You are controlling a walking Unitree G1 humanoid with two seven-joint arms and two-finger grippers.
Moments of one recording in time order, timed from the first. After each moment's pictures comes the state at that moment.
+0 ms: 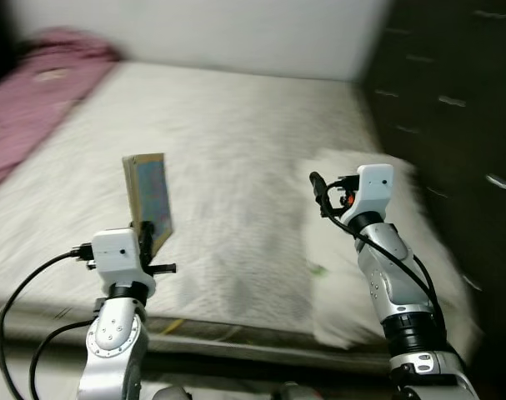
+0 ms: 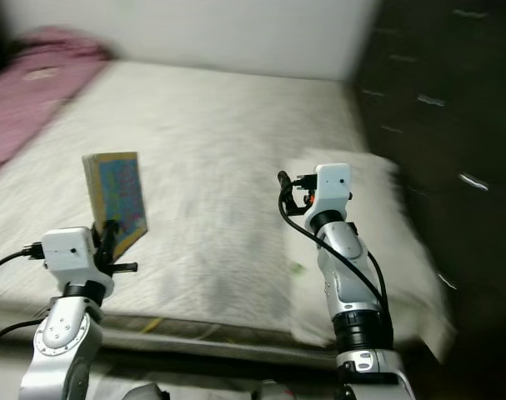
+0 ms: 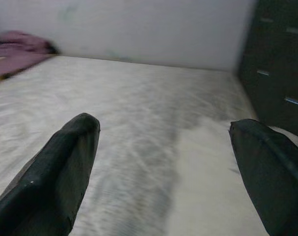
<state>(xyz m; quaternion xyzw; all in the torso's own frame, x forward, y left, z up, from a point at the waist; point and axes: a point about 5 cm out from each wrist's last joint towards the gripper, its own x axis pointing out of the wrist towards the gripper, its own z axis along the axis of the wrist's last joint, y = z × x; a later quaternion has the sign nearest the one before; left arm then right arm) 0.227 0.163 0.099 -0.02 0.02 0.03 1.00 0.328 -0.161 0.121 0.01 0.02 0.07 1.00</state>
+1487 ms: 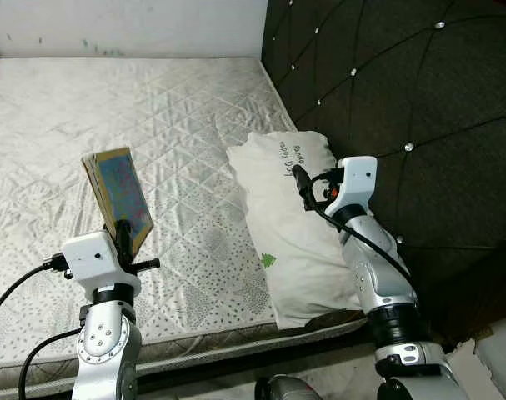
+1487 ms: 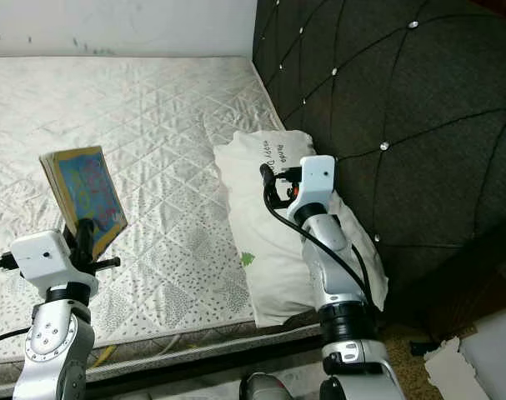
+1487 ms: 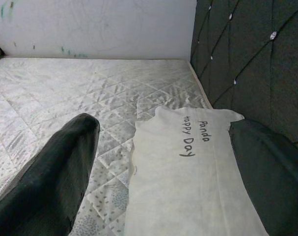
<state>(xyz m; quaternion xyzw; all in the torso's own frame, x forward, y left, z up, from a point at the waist) 0.220 0.178 0.104 -0.05 -0.01 0.12 0.99 0.333 -0.136 0.125 0.04 0.01 0.11 0.99</state>
